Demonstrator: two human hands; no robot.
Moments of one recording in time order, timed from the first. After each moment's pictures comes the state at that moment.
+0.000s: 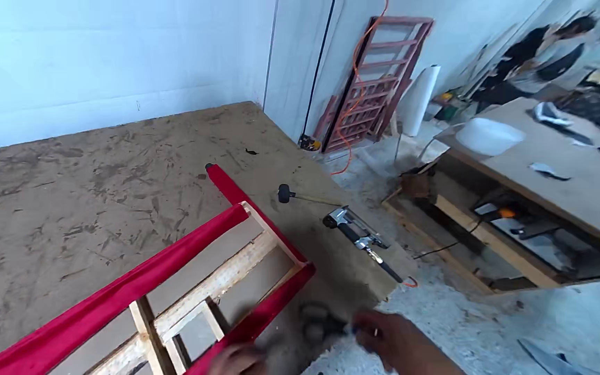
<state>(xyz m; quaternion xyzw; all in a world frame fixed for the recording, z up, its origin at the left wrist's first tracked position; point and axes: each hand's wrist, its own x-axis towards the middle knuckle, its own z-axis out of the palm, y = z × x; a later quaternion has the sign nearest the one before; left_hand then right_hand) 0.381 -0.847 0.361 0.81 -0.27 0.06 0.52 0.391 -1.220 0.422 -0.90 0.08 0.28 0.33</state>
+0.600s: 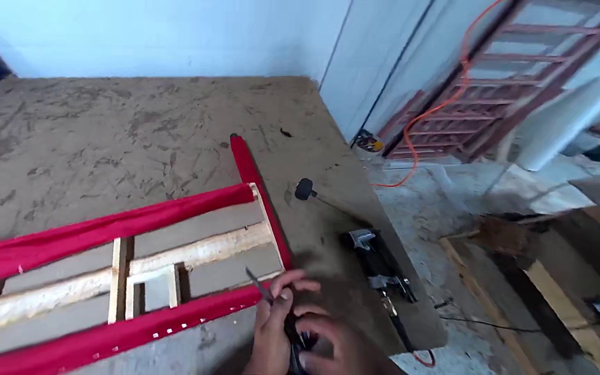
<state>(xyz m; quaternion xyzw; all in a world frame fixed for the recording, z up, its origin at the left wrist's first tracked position) 0.484 -1.098 0.343 0.48 -0.06 0.03 0.88 0.496 -1.265 0.391 -0.80 -0.26 0.28 0.47</state>
